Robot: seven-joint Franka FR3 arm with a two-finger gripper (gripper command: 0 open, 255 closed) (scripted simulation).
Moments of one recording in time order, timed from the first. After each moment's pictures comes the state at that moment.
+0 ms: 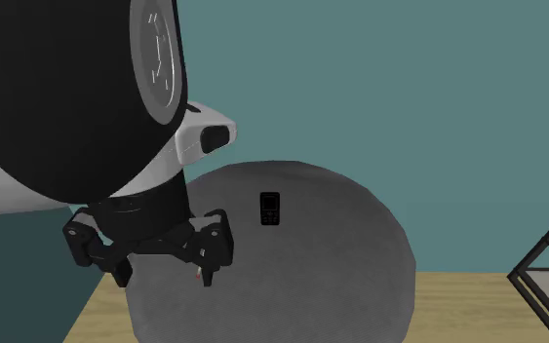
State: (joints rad) arm 0.02 -0.75 0.03 -2.32 0.08 1.59 0.15
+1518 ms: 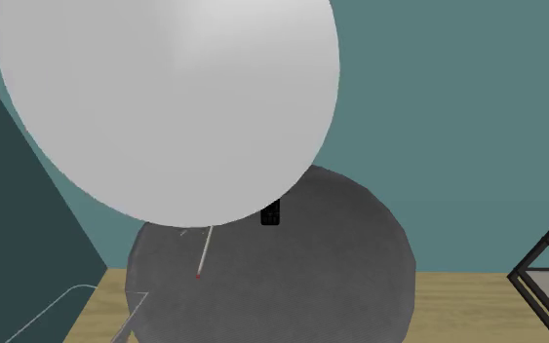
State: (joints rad) arm -0.06 0.01 -0.12 -1.83 0.05 1.83 -0.05
